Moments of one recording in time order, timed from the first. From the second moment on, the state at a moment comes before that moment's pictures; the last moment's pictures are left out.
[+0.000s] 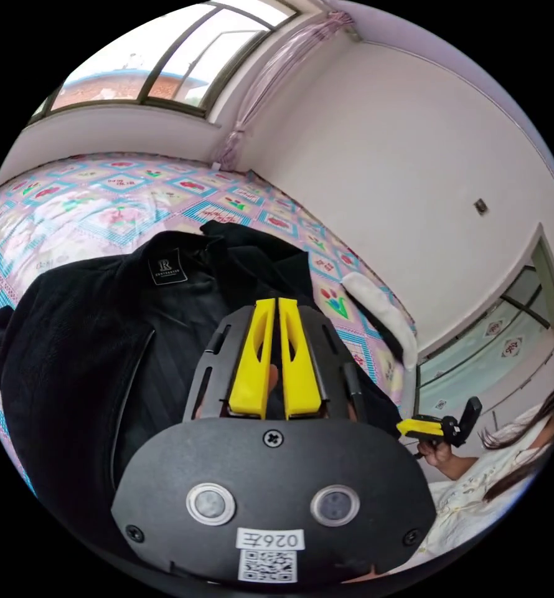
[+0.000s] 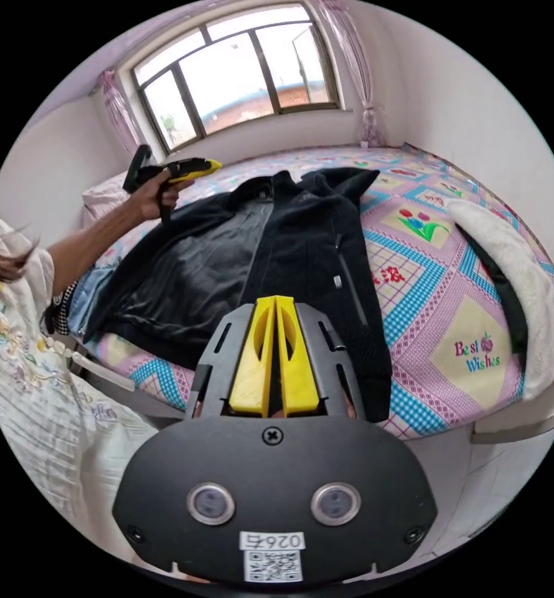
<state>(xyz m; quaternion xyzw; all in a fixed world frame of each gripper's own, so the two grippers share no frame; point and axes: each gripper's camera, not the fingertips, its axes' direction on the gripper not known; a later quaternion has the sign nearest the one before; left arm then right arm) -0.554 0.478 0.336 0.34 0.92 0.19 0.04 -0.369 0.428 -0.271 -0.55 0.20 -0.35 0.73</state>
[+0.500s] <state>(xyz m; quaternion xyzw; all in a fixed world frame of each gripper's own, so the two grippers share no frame) -0.482 0.388 0.110 0.31 0.89 0.31 0.12 -0.304 0.501 -0.257 -0.60 0.29 -0.36 0.65</state>
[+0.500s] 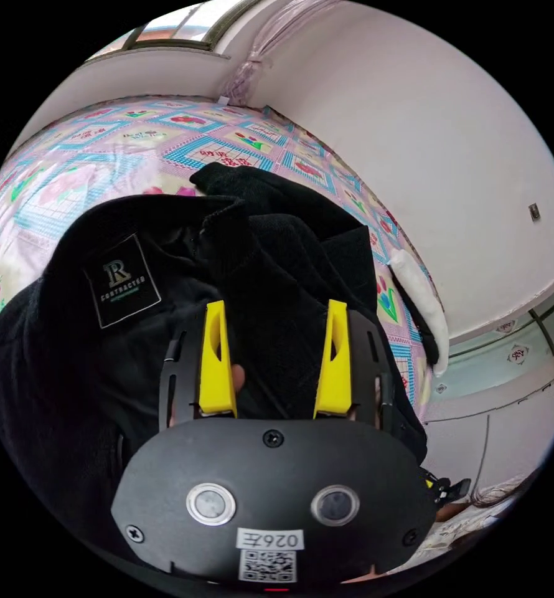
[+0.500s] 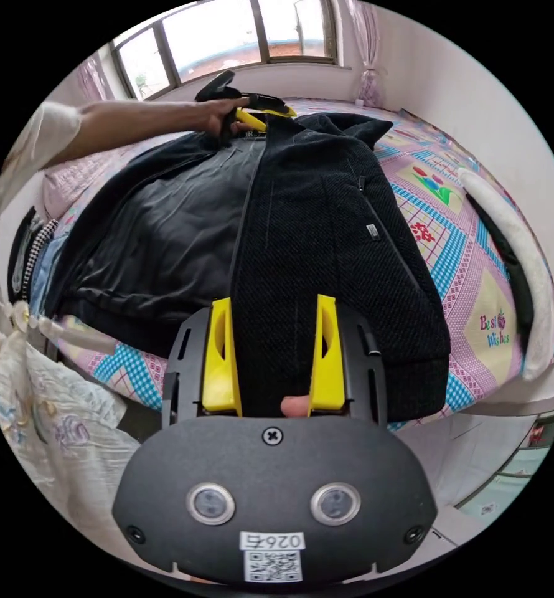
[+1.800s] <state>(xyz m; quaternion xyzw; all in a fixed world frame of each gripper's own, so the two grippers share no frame) -0.377 0.228 0.197 0.20 0.92 0.34 0.05 -0.303 0.291 -0.264 -0.60 0.21 -0.12 0.76</state>
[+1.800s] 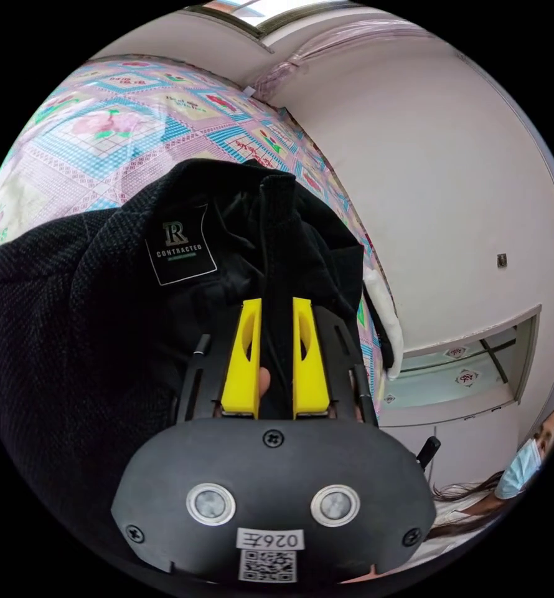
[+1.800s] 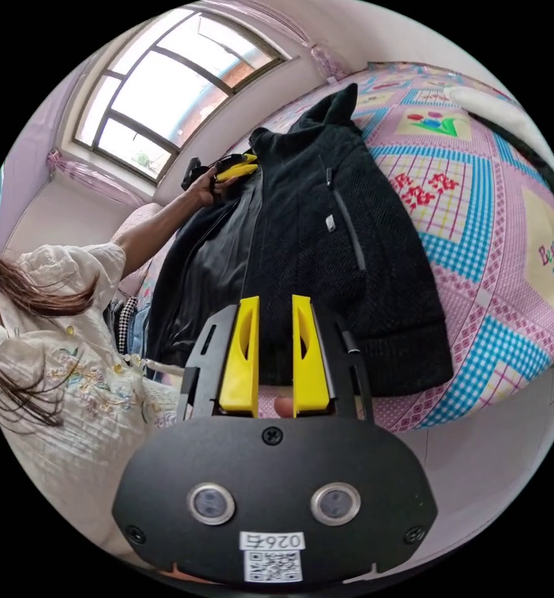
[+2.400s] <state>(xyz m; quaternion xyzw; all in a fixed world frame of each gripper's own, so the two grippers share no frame) -0.419 0.290 0.174 0.29 0.92 0.26 0.11 -0.269 0.198 0.066 -0.53 0.18 -0.31 0.77</state>
